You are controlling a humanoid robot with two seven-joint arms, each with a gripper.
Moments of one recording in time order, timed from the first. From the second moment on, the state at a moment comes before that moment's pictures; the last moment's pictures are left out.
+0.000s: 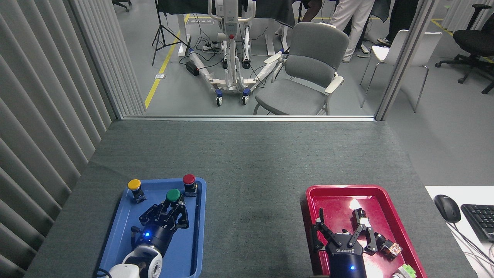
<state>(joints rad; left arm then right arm) -0.30 0.16 -0.27 -1.04 -1.15 -0.09 0.22 0.00 0.03 0.12 -1.36 1.50 0.18 -0.33</state>
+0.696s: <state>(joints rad) -0.34 0.10 -0.44 -1.10 -1.27 -0.56 0.05 -0.01 0.02 0.12 -1.36 1.50 0.18 -0.32</state>
